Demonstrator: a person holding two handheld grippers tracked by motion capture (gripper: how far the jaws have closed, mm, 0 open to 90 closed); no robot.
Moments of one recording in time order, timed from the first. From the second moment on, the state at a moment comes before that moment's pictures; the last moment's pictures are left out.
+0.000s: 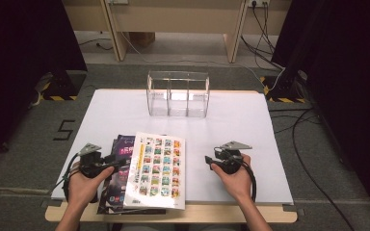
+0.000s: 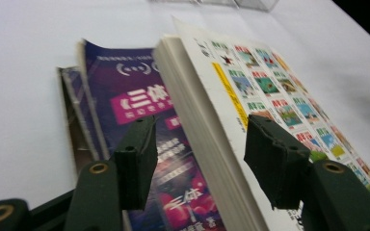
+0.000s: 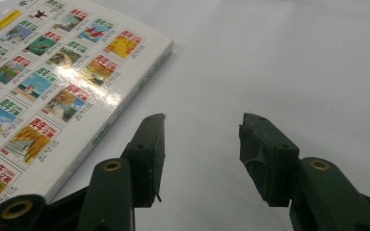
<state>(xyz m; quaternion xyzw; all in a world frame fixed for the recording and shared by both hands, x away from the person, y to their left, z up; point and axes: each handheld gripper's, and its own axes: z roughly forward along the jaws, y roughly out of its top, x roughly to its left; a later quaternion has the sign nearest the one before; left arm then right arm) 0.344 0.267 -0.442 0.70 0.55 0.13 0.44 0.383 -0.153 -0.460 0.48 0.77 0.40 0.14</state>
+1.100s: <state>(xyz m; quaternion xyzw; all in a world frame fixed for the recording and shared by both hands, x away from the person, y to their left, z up) 0.363 0.240 -0.466 0.70 0.58 0.05 0.42 0.398 -0.078 -0.481 0.46 0.79 0.41 -0.02</state>
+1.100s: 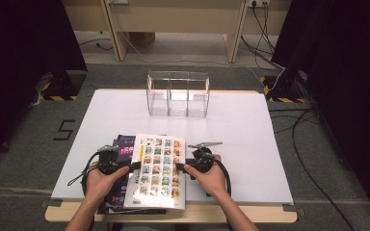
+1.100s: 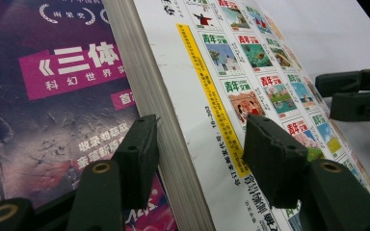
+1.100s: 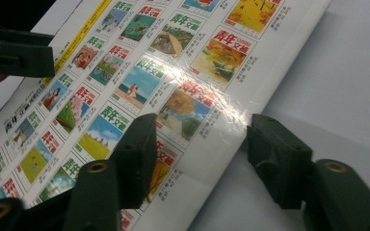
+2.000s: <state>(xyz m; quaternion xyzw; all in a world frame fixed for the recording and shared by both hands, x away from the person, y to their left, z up) 0.356 0.252 -0.456 0.65 0.59 -0.01 0.48 0.394 -0.071 -0.481 0.47 0.78 0.41 -0.01</state>
